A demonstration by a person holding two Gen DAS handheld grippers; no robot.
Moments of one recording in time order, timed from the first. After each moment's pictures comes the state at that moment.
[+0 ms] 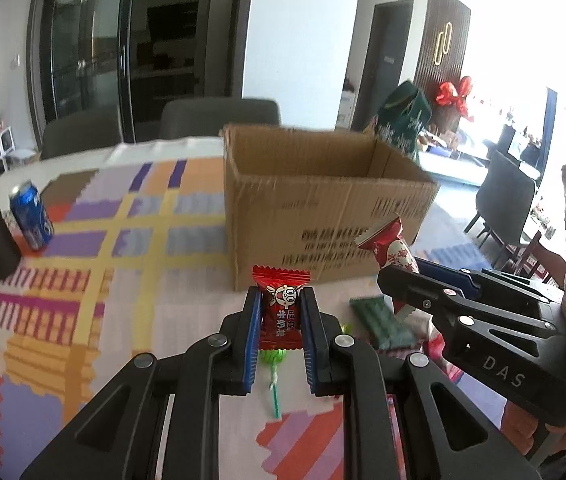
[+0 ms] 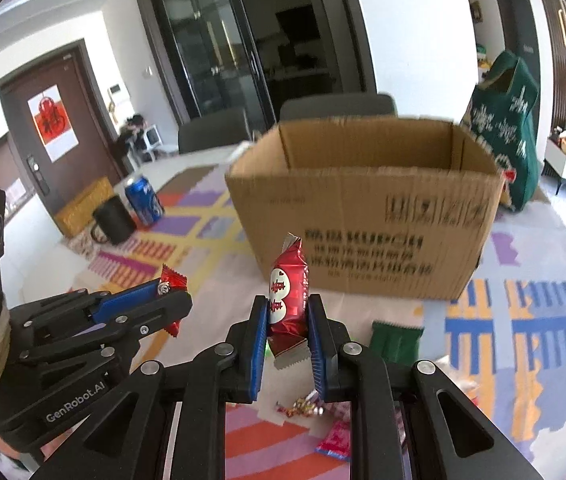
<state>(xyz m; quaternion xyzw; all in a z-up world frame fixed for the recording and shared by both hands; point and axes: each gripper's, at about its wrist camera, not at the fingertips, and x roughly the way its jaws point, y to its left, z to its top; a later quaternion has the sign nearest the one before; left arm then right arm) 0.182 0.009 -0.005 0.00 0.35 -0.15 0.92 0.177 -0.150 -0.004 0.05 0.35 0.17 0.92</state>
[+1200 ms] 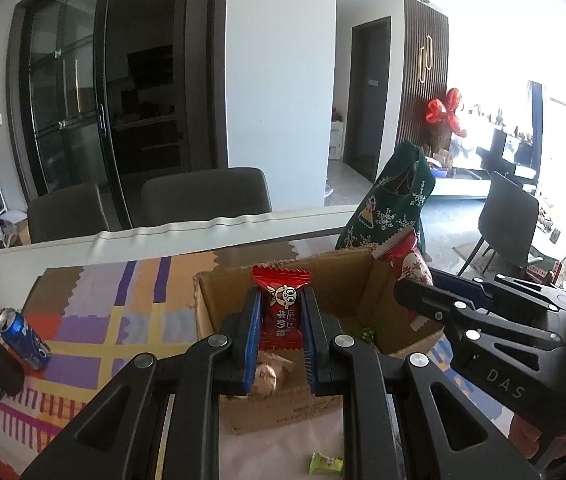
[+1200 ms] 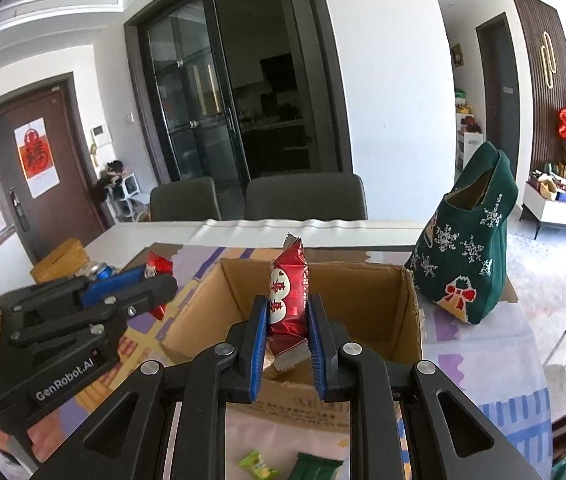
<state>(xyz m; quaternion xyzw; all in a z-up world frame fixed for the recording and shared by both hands) 0.298 -0.039 0.068 0.04 0.29 -0.16 0.94 0.265 -0.190 0.076 0.04 0.28 0.13 0.95</state>
